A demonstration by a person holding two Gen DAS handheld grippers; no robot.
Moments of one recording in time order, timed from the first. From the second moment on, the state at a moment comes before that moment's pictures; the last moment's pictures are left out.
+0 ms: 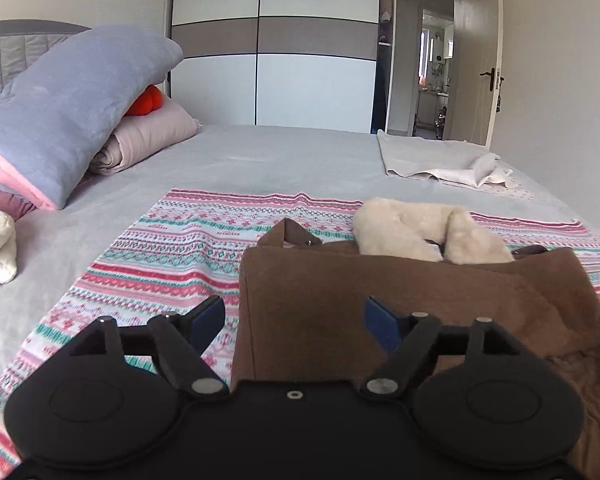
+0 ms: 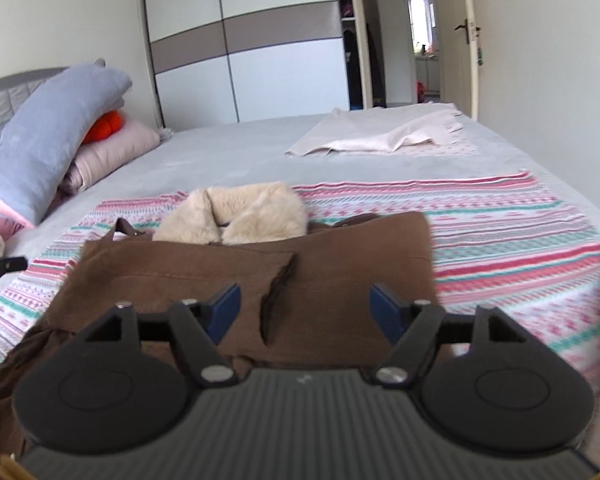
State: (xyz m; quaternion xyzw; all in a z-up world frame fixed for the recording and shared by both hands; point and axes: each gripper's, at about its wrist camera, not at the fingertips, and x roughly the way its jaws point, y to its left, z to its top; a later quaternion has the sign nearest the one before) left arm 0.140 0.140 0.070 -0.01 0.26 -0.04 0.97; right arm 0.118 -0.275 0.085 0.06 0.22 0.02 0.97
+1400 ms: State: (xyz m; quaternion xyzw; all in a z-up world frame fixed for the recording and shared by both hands) left arm -0.057 0.274 -0.066 -0.25 0.49 -0.23 0.80; right arm -0.107 -0.393 -0.028 0.25 0.38 0.05 0.89
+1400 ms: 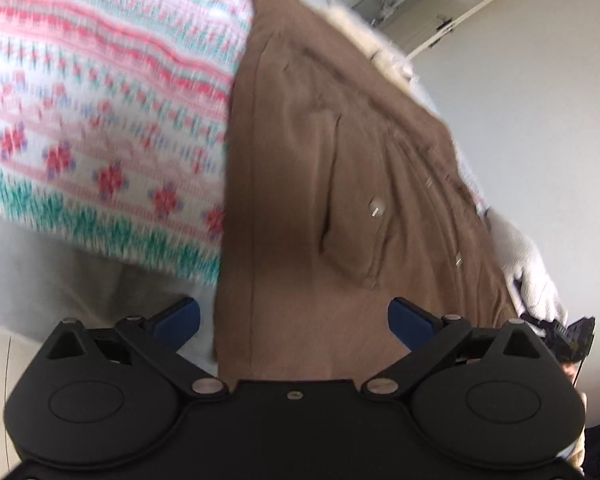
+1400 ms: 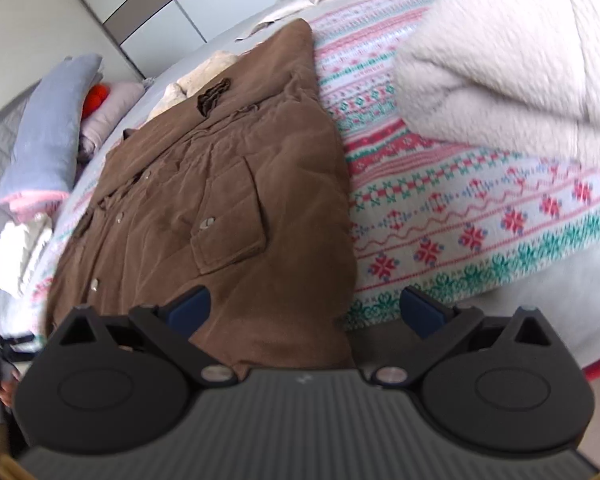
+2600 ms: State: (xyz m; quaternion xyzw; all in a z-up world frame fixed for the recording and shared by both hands) left arm -0.078 0.225 -0.029 -0.19 0.43 -0.29 0.83; right arm -0.115 -0.354 -0.014 0.22 0.37 0.07 0.90
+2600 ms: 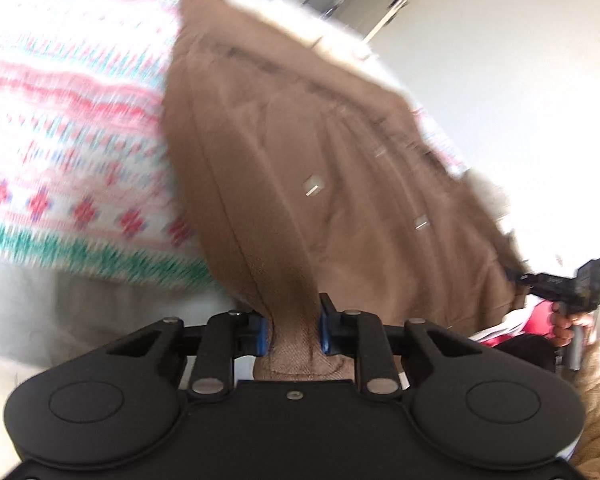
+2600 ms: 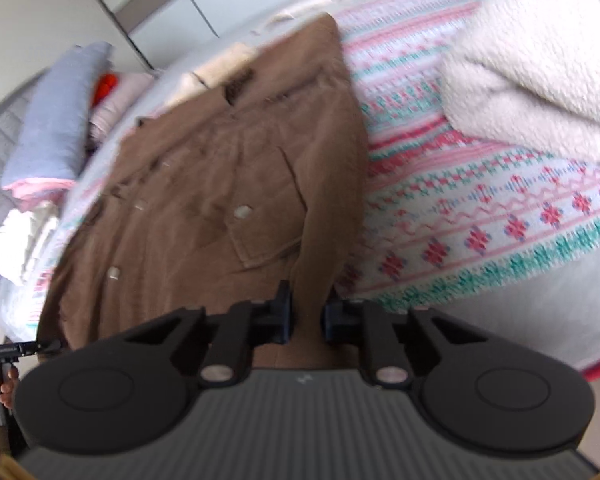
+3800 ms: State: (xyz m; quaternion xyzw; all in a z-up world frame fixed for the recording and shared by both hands) left arm 0.158 0.237 -0.046 -0.37 0.34 -0.08 0.86; right arm 0.104 -0.426 -0.044 0.46 0.28 -0.02 0.84
